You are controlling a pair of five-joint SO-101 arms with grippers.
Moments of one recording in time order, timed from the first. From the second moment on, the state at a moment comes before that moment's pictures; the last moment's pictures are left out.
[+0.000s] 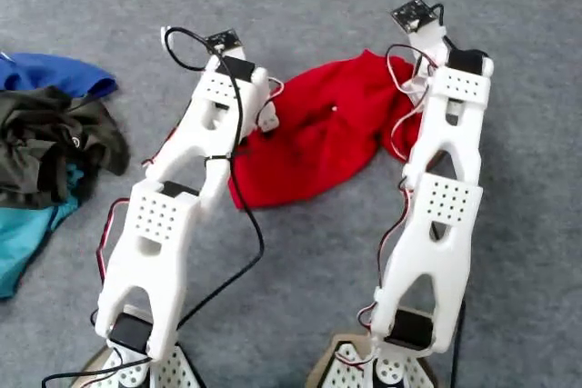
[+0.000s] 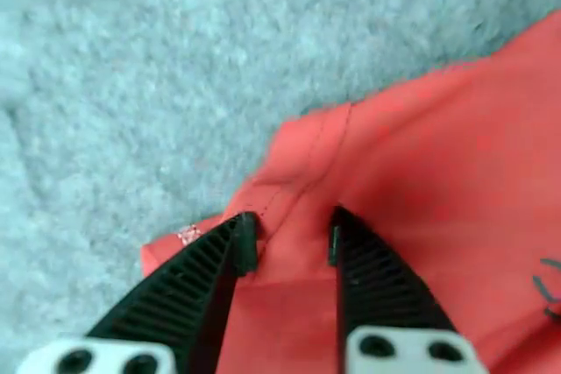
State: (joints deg) left arm 15.9 50.7 -42.5 83.1 29.7; right arm 12.2 66.3 -65.1 72.9 33.7
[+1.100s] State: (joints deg) left arm 7.3 62.7 -70.2 81.6 24.2; right arm 12.2 66.6 -65.8 77.1 43.1
